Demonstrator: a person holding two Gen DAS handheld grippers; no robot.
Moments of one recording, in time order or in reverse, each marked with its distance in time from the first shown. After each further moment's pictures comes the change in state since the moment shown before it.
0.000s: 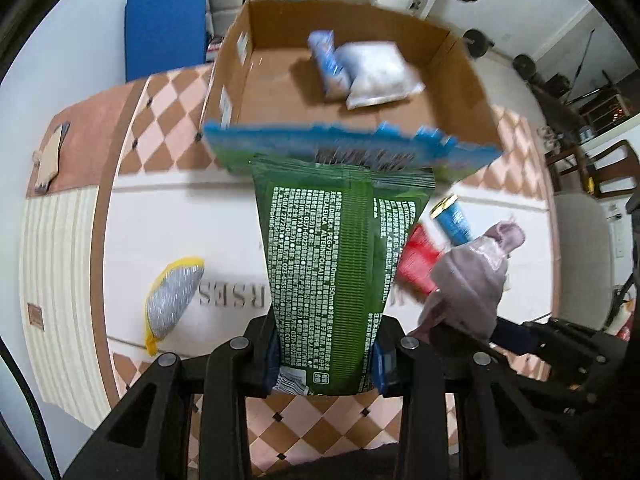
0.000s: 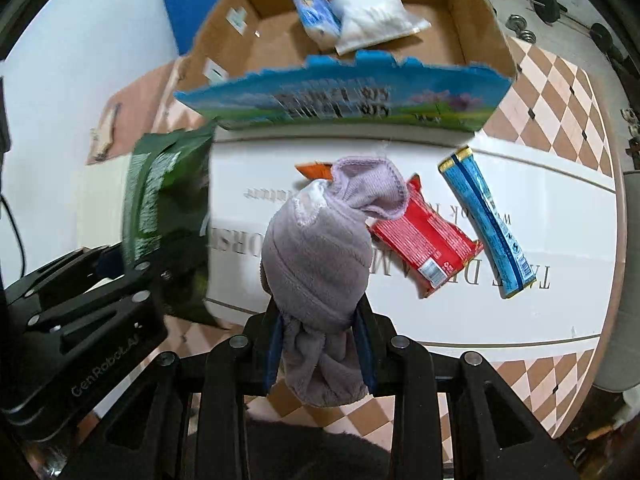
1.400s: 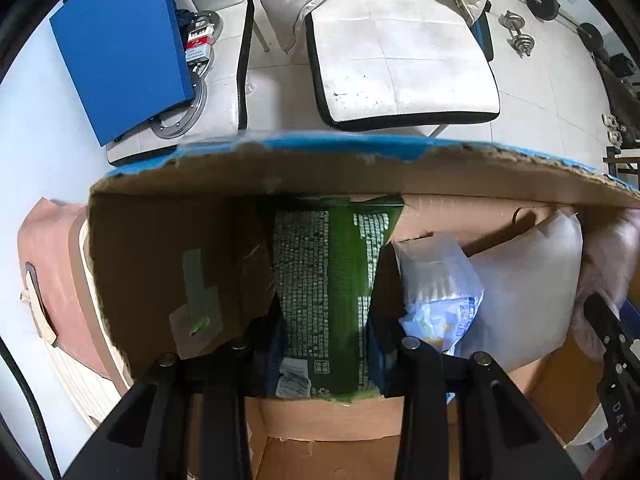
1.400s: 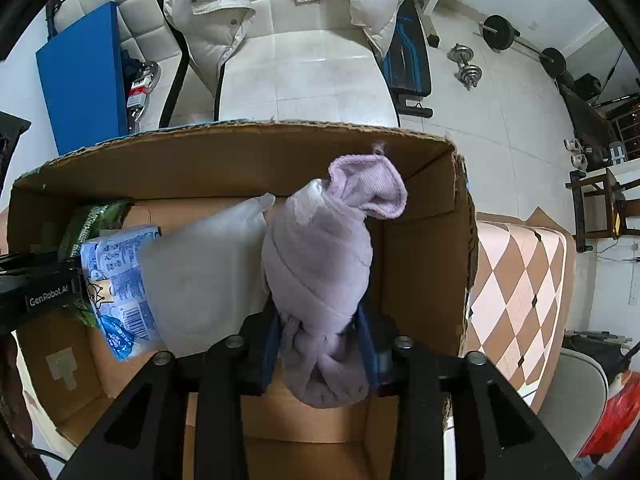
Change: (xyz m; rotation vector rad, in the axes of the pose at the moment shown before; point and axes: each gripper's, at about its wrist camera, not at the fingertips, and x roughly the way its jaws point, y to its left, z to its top) left arm 0.185 0.044 0.320 0.004 0.308 0.163; right arm 0.085 -0.092 0.358 0.066 0.003 -0.330
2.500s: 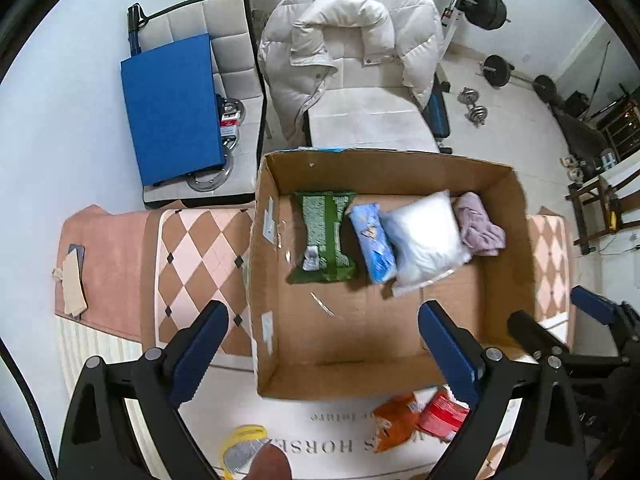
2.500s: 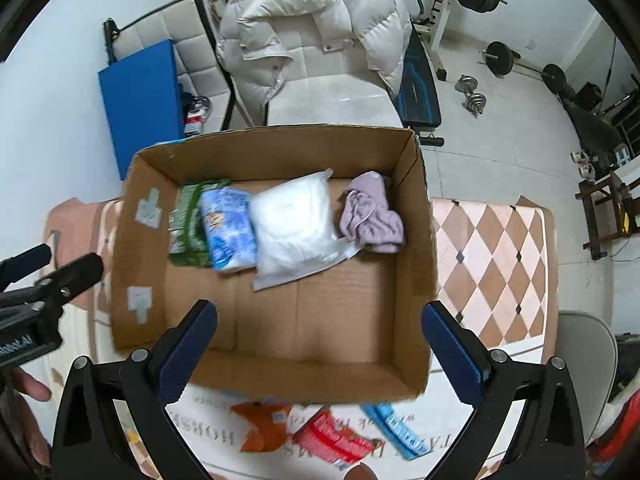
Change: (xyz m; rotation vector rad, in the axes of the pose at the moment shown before) left arm -0.157 0.021 -0.151 0.001 -0.374 -0.072; right arm -0.134 0.015 -0.115 0.008 -0.178 0.121
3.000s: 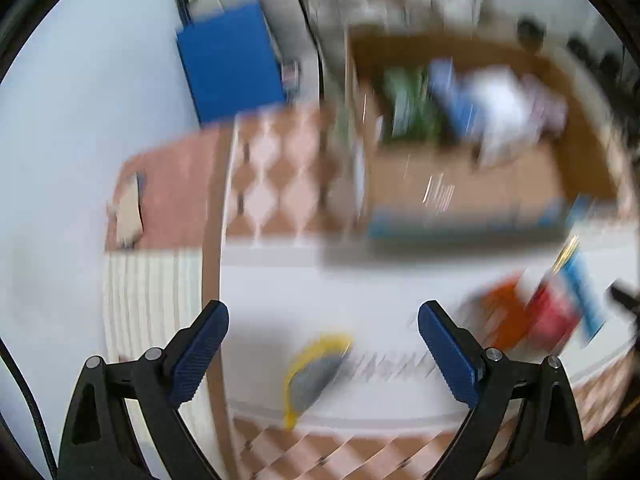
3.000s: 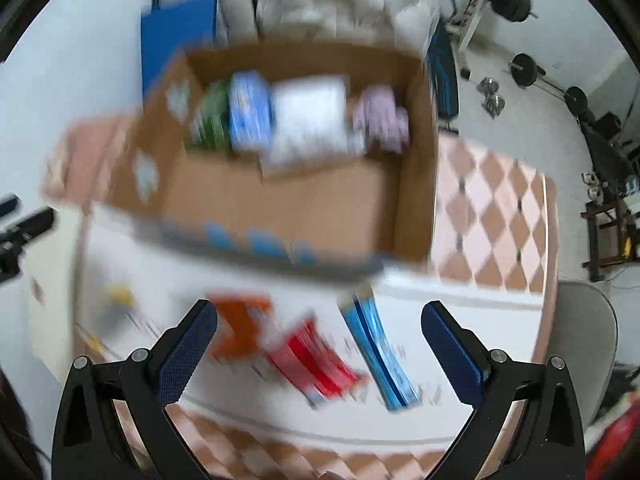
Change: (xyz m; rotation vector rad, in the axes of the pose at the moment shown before) left arm 0.038 0.047 -0.166 0.066 0.092 0.254; right arm 0.009 -0.011 -0.130 -0.184 0.080 -0.026
